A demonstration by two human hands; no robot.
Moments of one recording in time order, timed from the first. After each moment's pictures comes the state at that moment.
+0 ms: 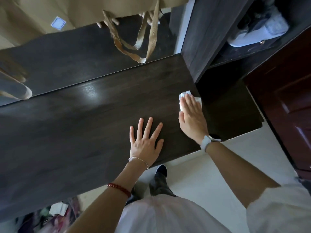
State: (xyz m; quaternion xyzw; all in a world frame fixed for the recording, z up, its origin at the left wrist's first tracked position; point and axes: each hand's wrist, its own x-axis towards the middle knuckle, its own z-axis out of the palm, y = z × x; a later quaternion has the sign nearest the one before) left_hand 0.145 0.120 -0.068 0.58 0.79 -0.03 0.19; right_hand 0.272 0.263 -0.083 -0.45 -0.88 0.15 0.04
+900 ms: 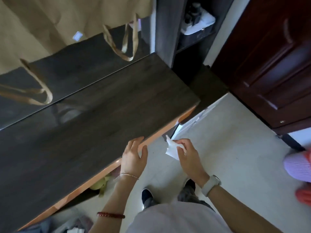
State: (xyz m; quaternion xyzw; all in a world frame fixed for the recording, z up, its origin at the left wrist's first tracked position) left_hand 0.128 -0.055 -0.004 0.52 0.76 0.28 0.29; right_hand 0.308 -0.023 -0.004 -0.59 -0.62 0.45 0.26
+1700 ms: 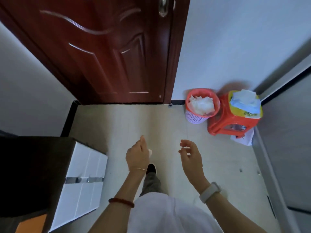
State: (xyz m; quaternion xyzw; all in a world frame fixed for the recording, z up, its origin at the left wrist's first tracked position) left_hand 0.715 0.091 0.006 0.70 0.56 0.19 0.40; right_hand 0.809 -0.026 -0.012 -0.79 -0.17 0.24 0.54
